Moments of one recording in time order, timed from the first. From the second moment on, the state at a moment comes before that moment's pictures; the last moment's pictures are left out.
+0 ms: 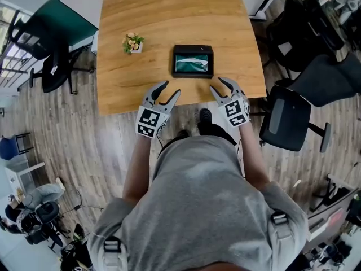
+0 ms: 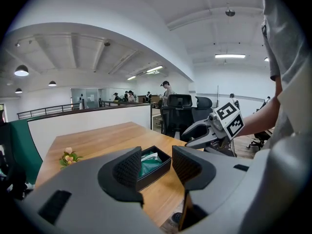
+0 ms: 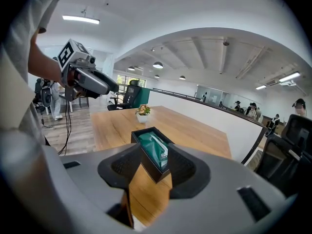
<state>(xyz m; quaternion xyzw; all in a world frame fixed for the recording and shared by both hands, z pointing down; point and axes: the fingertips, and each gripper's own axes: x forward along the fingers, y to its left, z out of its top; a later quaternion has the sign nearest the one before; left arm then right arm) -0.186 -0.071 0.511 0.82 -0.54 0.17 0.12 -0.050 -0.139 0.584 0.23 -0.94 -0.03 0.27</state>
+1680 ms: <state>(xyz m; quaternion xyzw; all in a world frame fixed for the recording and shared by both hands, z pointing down) -0.197 -0.184 0.607 0.86 -0.42 0.25 0.16 -0.068 -0.261 0.623 0.26 -0.91 -0.01 0.32</state>
